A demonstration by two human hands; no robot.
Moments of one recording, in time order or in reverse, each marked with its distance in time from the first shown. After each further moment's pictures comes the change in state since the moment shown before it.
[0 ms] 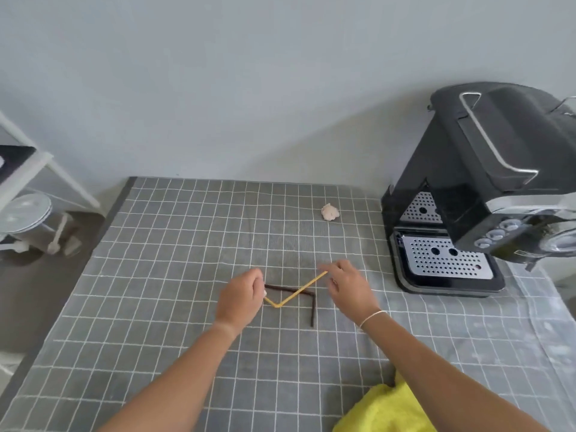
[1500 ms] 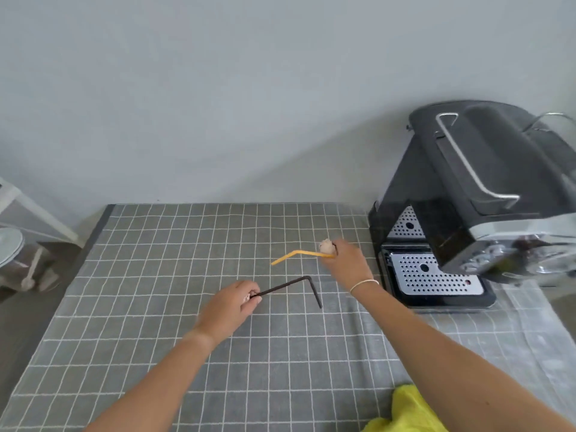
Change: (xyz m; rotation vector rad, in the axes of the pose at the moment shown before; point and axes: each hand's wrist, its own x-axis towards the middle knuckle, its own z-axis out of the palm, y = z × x) left_hand 0.040 -0.003 -0.017 0.146 -0.218 0.191; right_hand 0.075 -0.007 -0.055 0.239 0.036 0.376
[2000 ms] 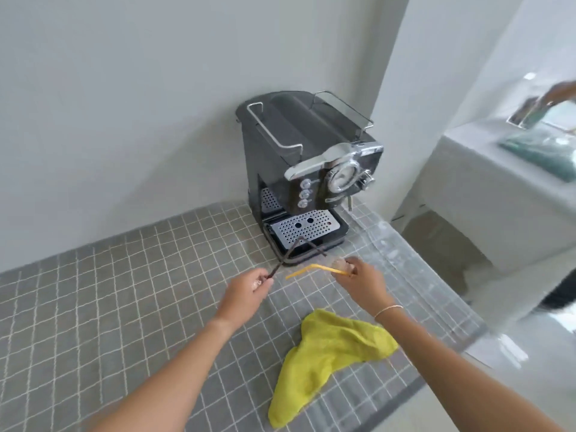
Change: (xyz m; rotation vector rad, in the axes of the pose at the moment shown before) left_hand -0.002 0.164 0.072 -0.251 -0.217 0.302; right_hand -0.193 0.136 -0.097 0.071 0.394 0.361
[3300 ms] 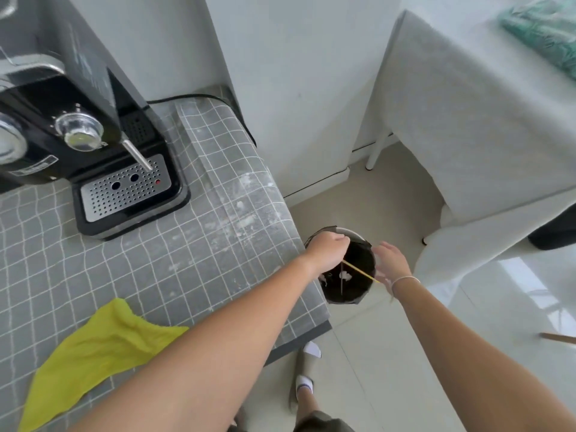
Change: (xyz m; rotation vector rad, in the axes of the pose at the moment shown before) left_hand 0.153 0.285 0.381 -0.230 -0.467 -0.461; right_hand 0.155 0.362 -0.165 0.734 -0.096 0.689
